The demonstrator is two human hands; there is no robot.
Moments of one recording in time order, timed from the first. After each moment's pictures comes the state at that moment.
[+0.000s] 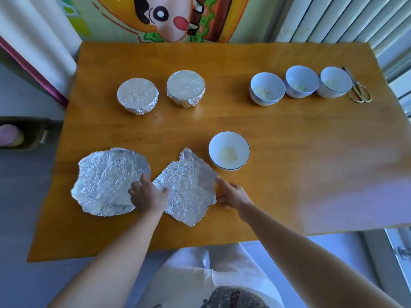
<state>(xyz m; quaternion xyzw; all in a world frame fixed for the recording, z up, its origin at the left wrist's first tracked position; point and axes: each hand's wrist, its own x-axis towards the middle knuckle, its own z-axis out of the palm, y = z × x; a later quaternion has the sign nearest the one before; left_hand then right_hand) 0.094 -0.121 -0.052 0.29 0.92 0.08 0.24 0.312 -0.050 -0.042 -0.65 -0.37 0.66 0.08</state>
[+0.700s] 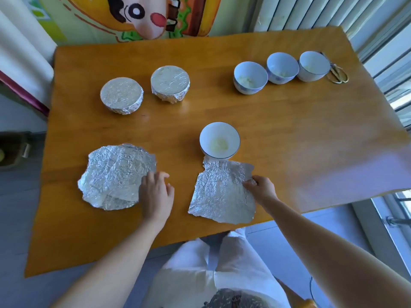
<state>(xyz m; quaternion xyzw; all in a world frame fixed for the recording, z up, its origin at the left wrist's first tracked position) 0.108 -0.137 -0.055 0.55 0.82 0.15 0.11 0.388 -0.059 -0.056 -0.75 -0.49 0.43 0.08</state>
